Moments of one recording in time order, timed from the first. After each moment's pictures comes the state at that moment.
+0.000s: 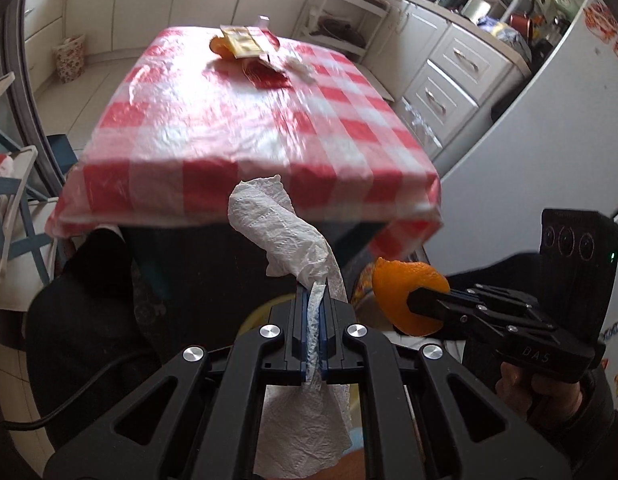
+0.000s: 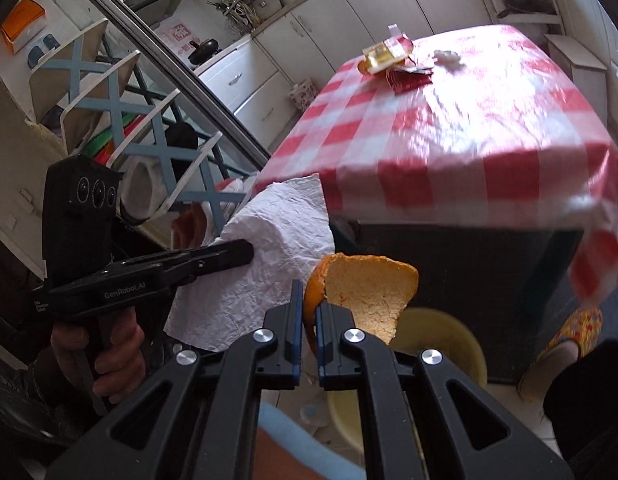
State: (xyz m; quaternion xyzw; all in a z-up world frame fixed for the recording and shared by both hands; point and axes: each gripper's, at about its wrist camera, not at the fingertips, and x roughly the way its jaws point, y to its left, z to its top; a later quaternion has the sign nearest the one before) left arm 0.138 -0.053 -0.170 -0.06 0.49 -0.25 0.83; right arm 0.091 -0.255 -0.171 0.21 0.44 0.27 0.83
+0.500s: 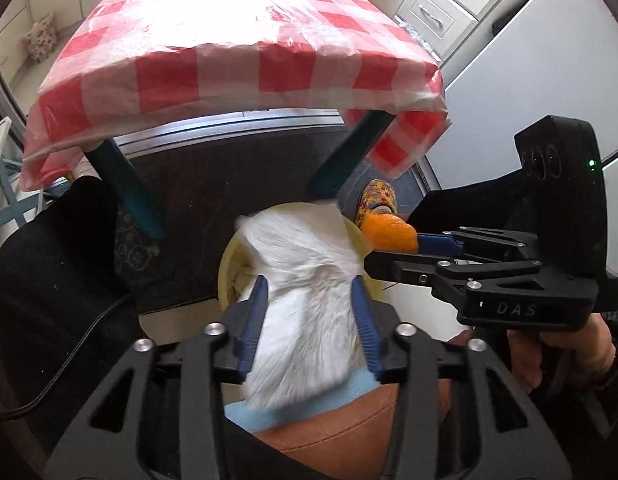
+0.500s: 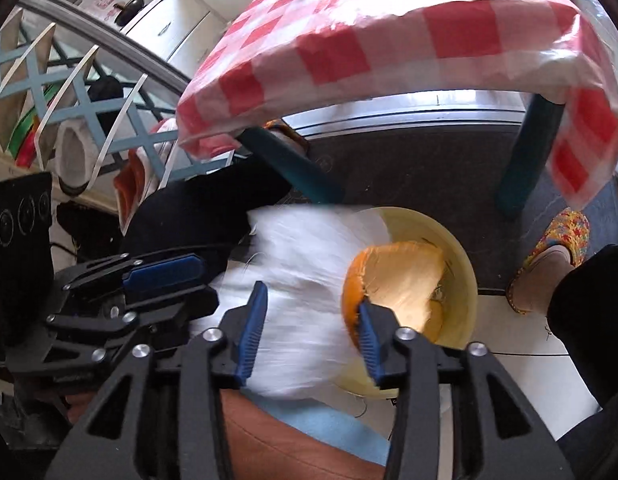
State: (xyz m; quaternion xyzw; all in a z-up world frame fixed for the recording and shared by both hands) left arm 0.110 -0.078 -0.219 0.01 0.58 -0.27 0.77; right arm 0.097 -0.251 -0.232 0.21 0.57 0.19 0.77
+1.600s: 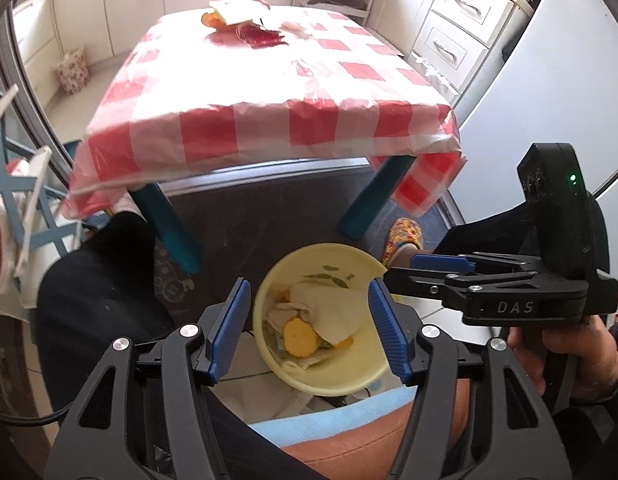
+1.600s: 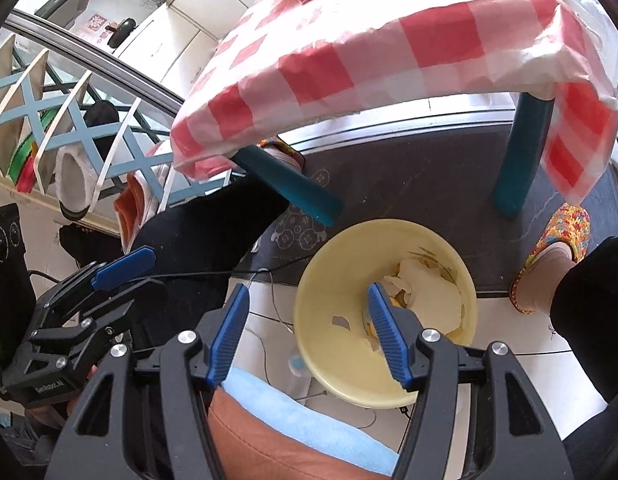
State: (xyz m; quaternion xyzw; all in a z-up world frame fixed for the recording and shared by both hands) left arm 0.106 -0.077 -0.190 0.03 0.51 -0.22 0.83; right arm 0.097 -0.259 -0.232 0.24 0.55 0.18 0.78
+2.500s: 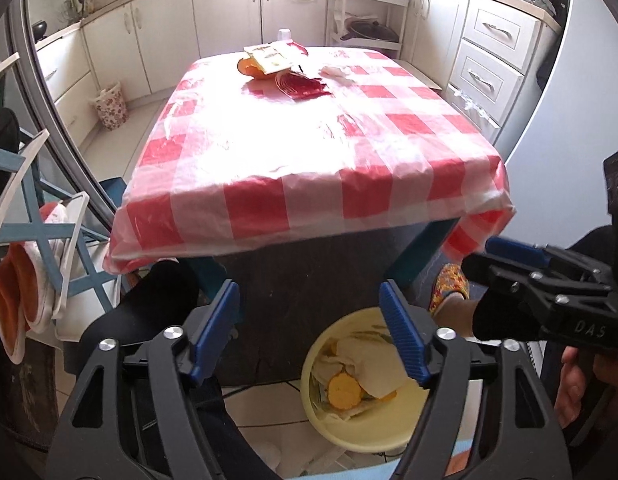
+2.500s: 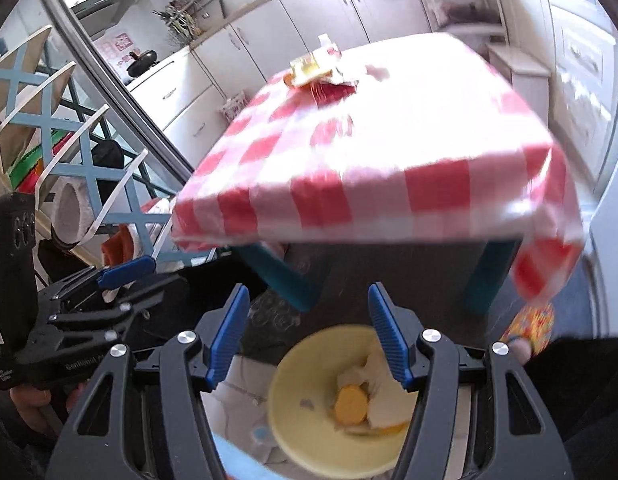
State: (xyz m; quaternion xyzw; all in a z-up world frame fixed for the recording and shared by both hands) left arm 0.155 -0.080 -0.176 0.06 0.45 -0.15 0.88; right arm 0.120 -0.266 -0.180 0.17 0.42 0.14 0.88
